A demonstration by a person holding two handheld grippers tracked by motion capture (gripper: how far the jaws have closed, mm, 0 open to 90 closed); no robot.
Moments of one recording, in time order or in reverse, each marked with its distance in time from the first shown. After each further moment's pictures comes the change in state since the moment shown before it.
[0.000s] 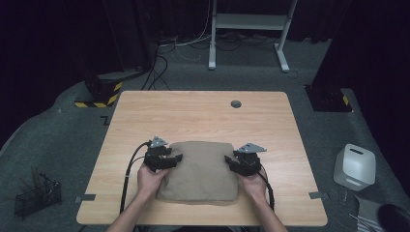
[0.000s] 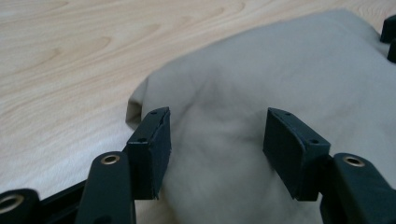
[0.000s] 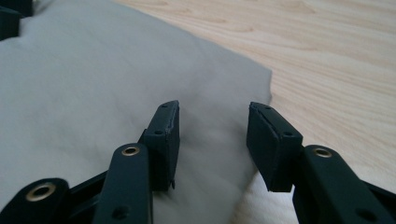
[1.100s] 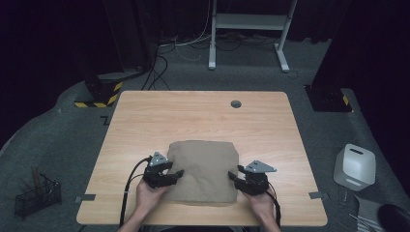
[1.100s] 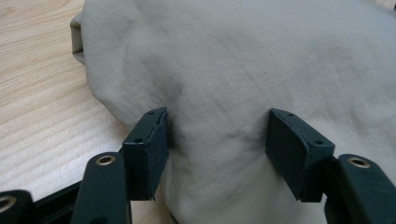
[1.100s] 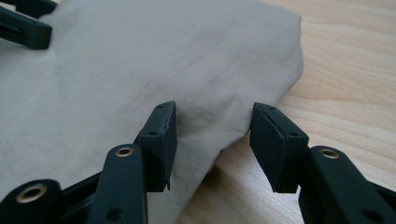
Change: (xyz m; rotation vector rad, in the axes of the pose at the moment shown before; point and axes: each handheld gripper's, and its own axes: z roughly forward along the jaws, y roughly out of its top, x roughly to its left) left arm -0.024 -0.036 -0.009 -0.011 -0.041 0.026; right arm 0.018 -0.040 -0.040 -0.034 0.044 -0.016
